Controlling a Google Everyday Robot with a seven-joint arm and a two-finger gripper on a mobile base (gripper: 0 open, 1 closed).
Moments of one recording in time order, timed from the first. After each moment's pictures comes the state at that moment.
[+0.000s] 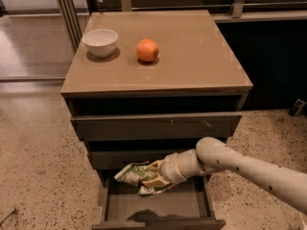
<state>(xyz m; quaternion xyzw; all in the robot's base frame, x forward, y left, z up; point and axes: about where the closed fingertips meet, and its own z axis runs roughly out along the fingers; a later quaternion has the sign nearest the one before) 0.479 0.015 0.518 -0.59 0.65 0.35 0.32</state>
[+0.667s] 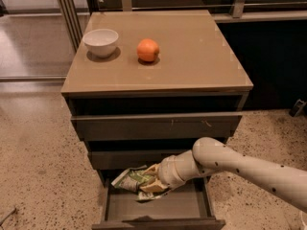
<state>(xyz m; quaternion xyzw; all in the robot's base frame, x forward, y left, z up) 0.449 0.026 0.536 -0.60 0.66 0.35 0.29</state>
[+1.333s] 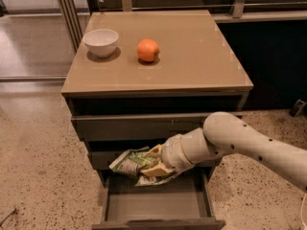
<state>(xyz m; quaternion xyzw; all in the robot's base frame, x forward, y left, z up) 0.445 0.016 0.657 -0.61 0.66 0.31 0.31</state>
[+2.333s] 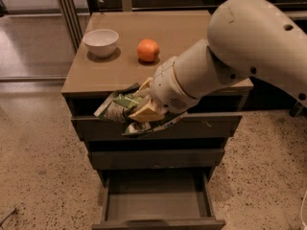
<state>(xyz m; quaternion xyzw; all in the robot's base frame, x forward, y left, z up) 0.457 0.030 0.892 -0.65 0.66 0.18 0.33</state>
